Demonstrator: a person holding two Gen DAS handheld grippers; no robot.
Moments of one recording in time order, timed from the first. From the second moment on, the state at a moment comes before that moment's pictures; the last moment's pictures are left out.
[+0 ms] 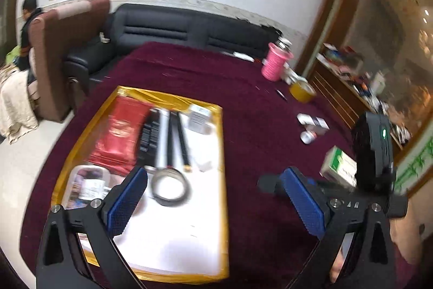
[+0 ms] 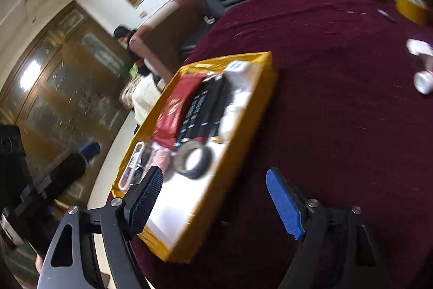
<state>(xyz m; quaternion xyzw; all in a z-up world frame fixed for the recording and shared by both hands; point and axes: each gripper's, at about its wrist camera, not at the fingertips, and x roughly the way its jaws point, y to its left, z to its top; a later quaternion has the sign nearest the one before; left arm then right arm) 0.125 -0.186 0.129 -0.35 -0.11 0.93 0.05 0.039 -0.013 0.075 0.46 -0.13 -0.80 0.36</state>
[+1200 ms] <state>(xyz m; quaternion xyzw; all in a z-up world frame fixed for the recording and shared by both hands) 0.112 -0.107 0.080 -0.42 -0.13 0.89 0.12 -0.004 0.180 0.068 0.45 -0.20 -0.83 0.25</state>
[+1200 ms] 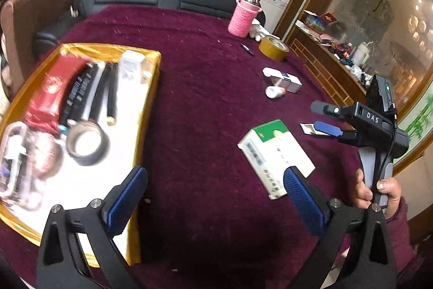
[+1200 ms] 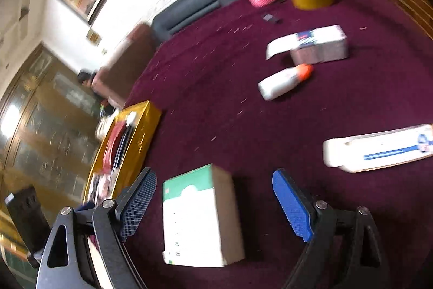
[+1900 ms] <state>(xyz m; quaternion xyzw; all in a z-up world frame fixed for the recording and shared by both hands) 0.077 -0.024 0.045 -0.49 -0.14 0.84 0.15 -0.049 0.281 0.041 0.50 -0.13 -0.85 0.12</state>
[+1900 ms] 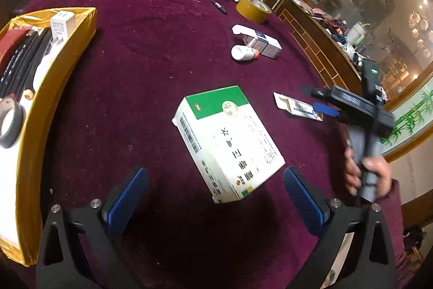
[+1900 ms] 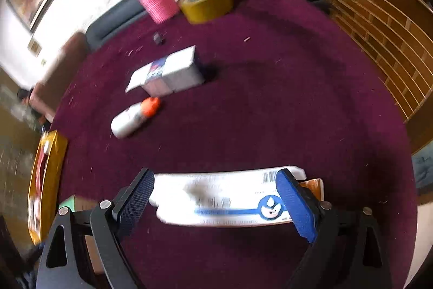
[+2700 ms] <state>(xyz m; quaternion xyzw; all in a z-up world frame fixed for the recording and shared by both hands) 0.017 0.070 0.026 -0.50 -0.01 0.85 0.18 -0.002 0.313 0.065 0.46 -0.11 -0.87 0.13</state>
